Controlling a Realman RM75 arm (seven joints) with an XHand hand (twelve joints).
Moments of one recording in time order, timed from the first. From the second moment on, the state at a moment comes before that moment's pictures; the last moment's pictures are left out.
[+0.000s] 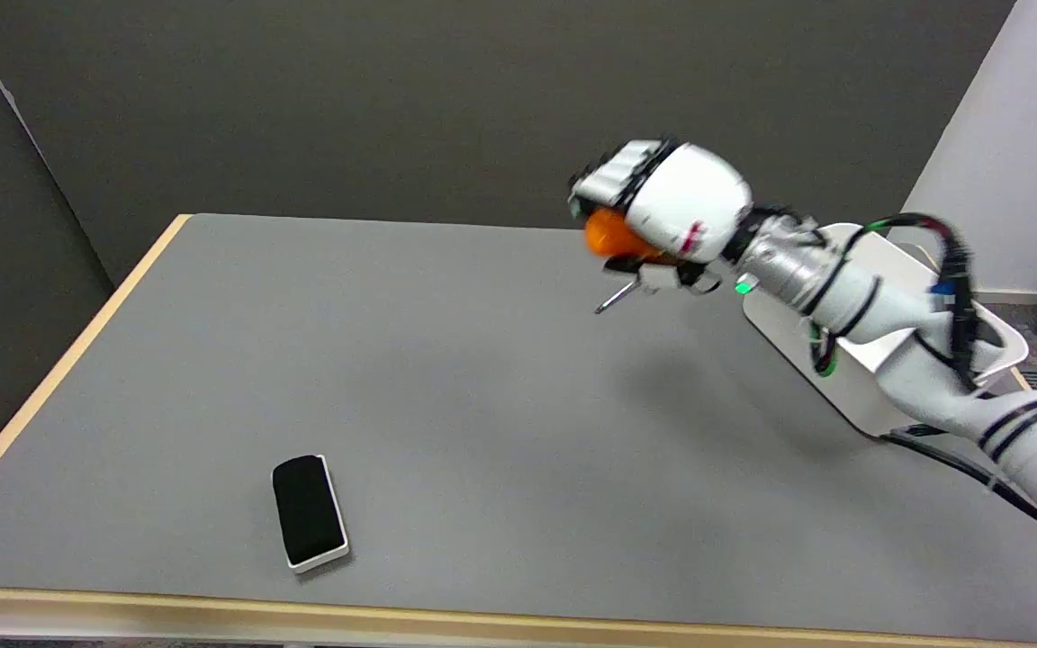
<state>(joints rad) 0.26 -0.86 -1.66 1.26 -0.49 0.81 0.81</state>
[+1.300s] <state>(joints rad) -0.10 -0.83 -1.26 1.00 0.04 0.65 0.57</state>
